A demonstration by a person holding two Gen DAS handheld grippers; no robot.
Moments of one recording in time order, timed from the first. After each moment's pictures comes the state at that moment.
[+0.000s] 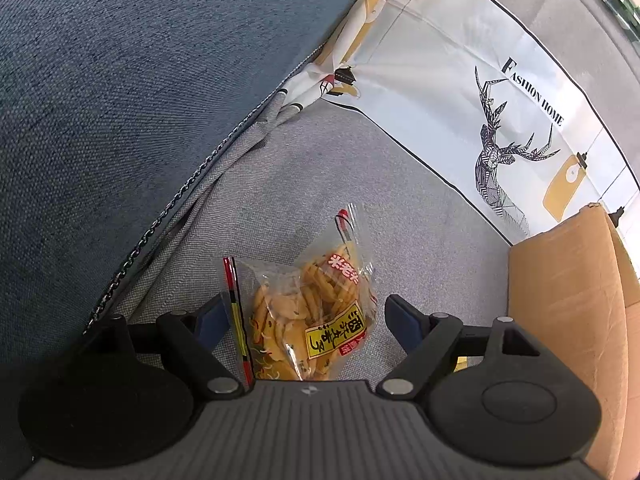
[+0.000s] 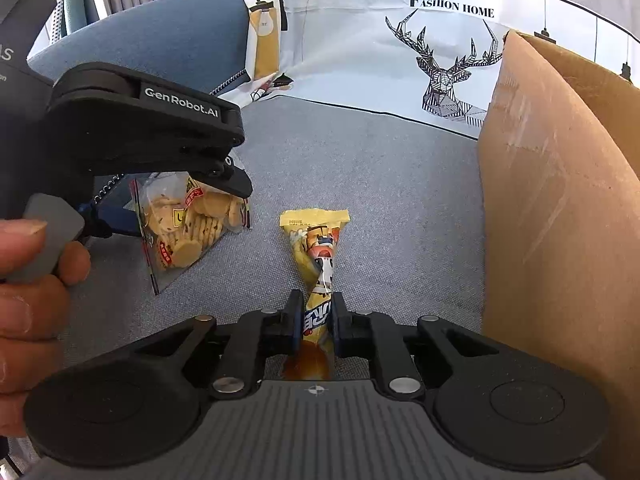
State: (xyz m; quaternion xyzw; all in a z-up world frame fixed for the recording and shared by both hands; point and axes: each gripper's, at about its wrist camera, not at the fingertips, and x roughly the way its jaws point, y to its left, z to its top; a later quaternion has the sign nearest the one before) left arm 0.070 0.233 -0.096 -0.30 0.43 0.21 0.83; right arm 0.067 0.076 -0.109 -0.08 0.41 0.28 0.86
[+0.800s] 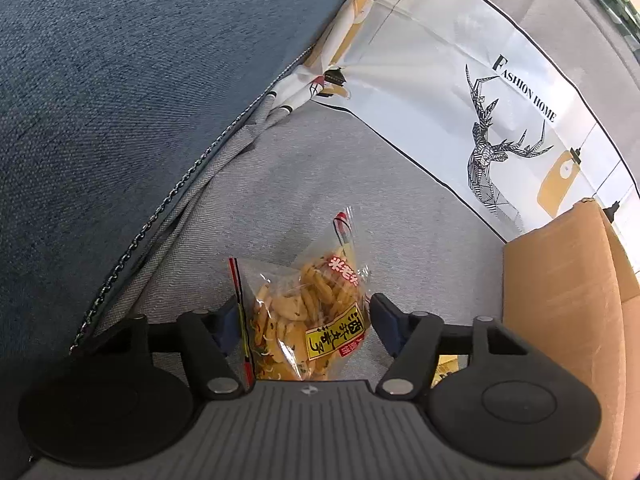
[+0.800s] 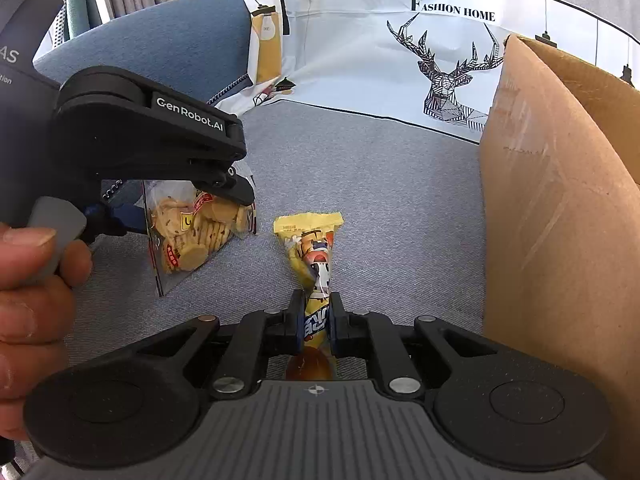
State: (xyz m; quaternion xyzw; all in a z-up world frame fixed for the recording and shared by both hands) left arm 0.072 0.233 -0.095 -0.29 0.43 0.19 0.83; right arm 0.070 0.076 -0.105 -0.08 0.41 0.28 0.86
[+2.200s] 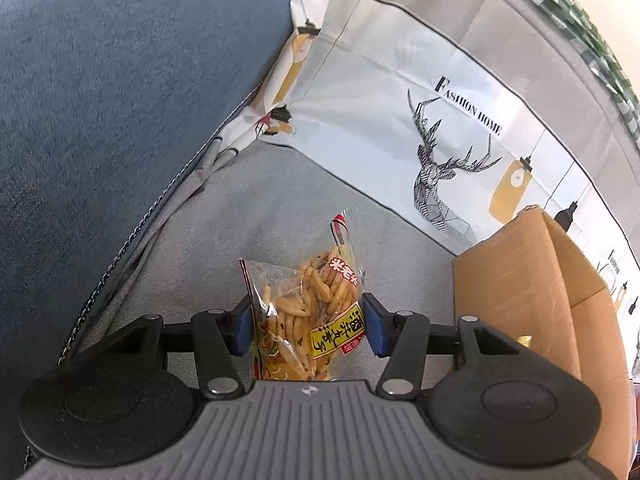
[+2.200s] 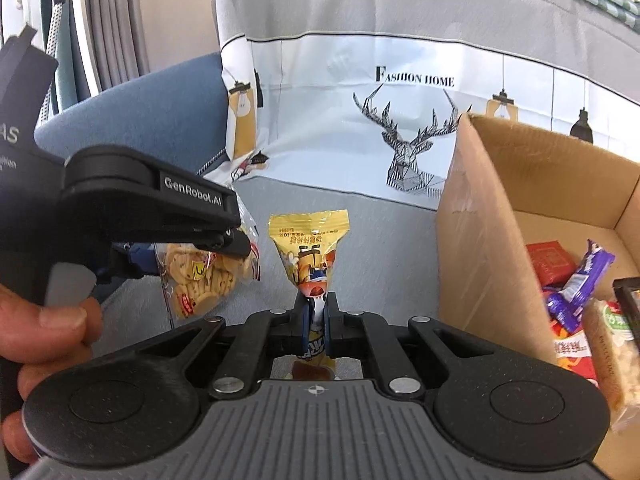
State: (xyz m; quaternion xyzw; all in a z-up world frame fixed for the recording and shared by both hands) left arm 0.071 0.222 -0.068 -0.27 0.38 0.15 0.87; right arm 0.058 0.067 -0.058 -0.05 0.33 0.25 0.91
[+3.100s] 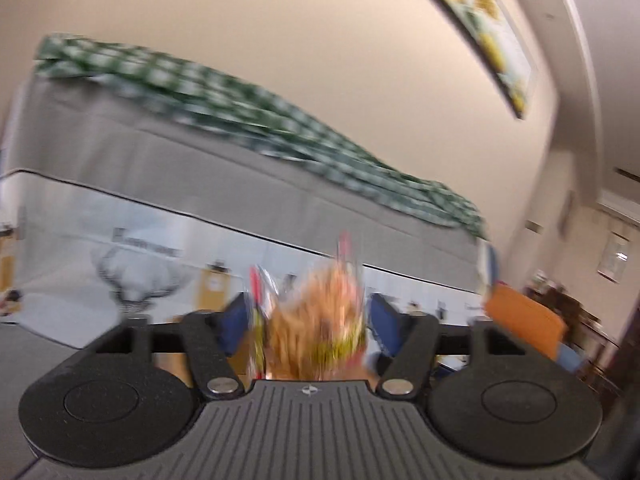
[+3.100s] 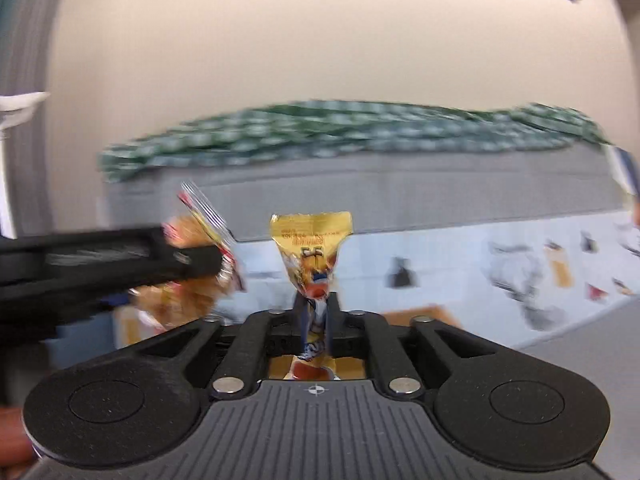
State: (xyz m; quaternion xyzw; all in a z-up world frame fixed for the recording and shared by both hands) left arm 0.043 0.027 0.082 -0.18 0.13 -0.13 0.97; right arm 0.037 -0.118 0.073 0.04 0.15 0.07 0.99
